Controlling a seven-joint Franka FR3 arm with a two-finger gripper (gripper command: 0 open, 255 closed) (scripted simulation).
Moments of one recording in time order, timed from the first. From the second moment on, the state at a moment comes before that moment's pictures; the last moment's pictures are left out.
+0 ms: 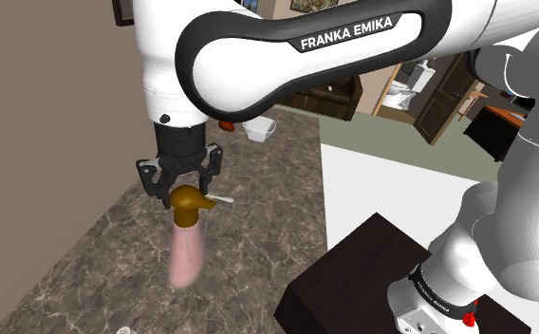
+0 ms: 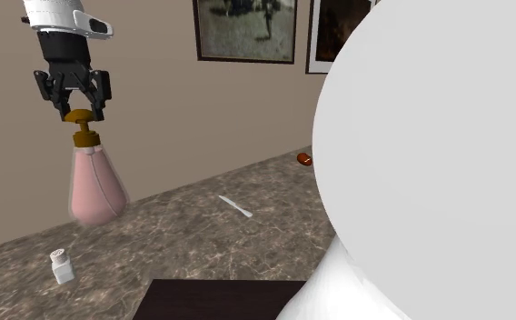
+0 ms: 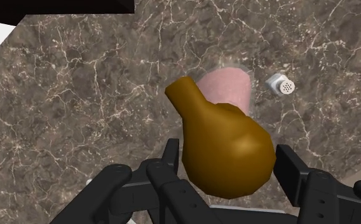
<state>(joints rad) 0.49 0.27 0.33 -1.73 -0.06 1.94 0.85</state>
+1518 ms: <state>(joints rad) 0.50 0.40 0.31 -1.87 -0.11 2.21 0.88</state>
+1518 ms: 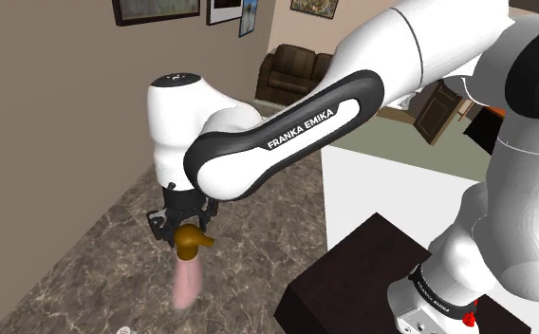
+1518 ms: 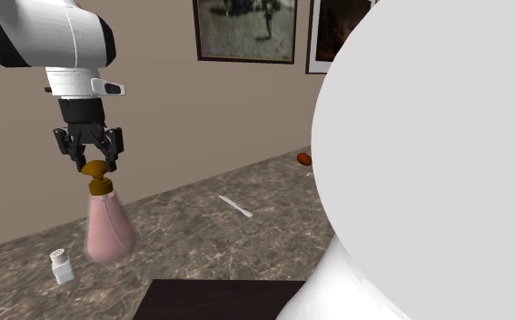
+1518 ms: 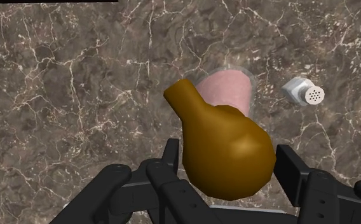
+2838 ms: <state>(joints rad) 0.52 0.51 0.29 -1.89 -0.15 2.34 0.90</state>
